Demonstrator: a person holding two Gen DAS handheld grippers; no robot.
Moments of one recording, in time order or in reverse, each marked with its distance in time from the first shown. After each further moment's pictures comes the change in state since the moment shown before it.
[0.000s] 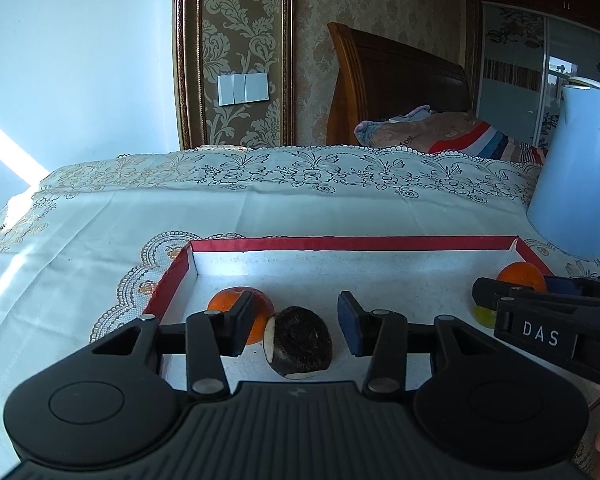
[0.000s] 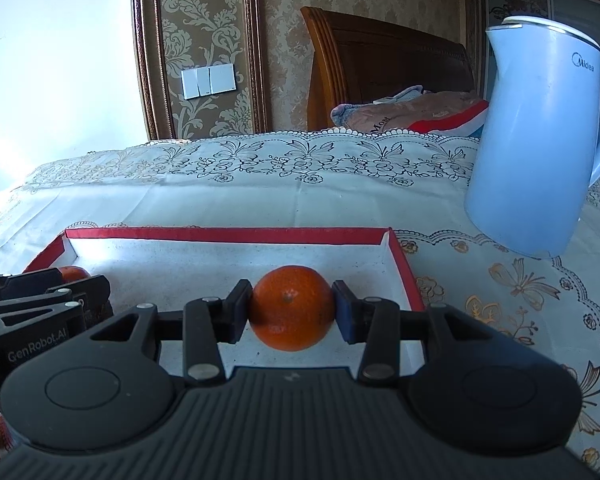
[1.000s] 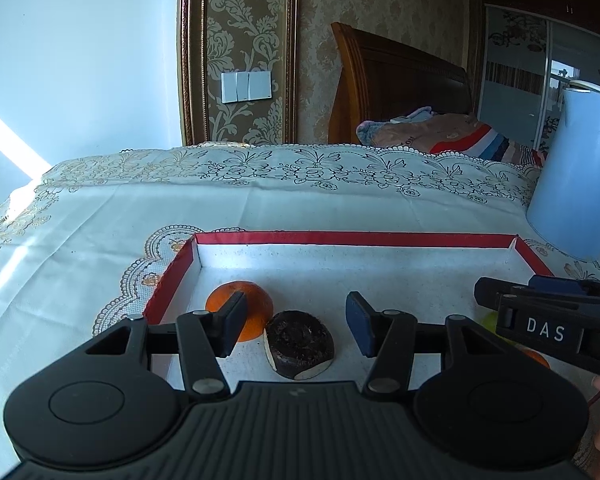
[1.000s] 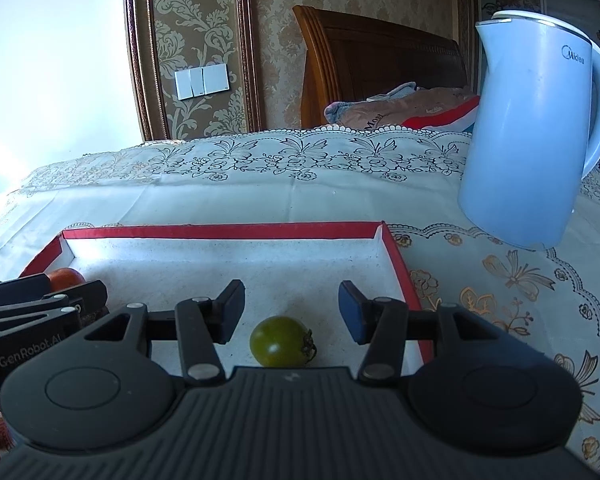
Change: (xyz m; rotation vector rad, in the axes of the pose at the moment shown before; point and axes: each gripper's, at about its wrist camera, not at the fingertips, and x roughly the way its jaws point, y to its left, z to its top) left arm -0.004 0.004 -0.004 -0.012 0.006 -0.008; right arm -0.004 -0.002 -0.002 0.022 0.002 -0.008
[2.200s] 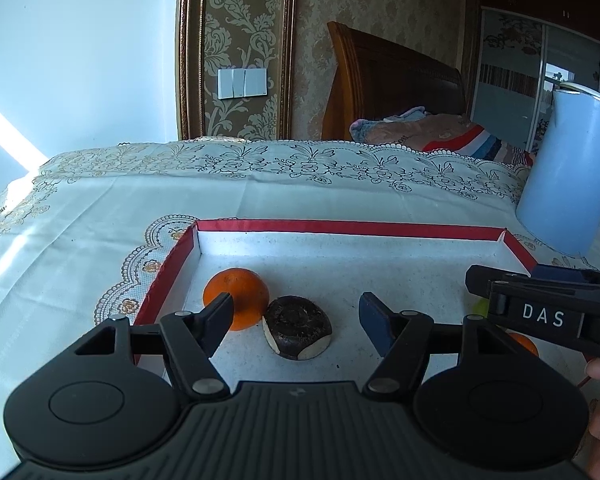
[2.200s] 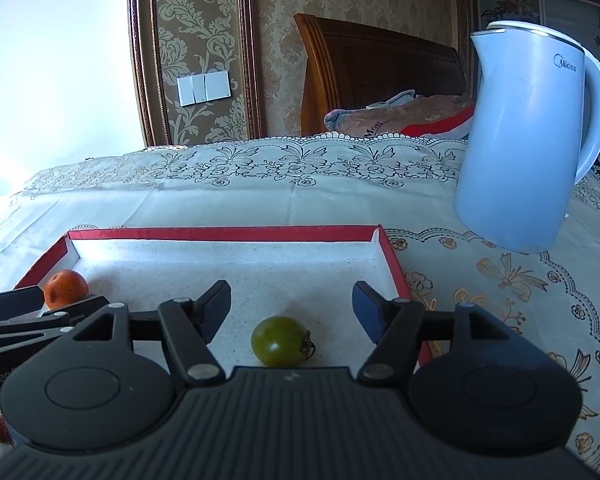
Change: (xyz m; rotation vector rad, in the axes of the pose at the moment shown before) left arm -0.009 0.004 -0.008 -0.007 0.006 -0.024; right arm -0.010 0.002 -0.003 -0.009 -0.024 -0.005
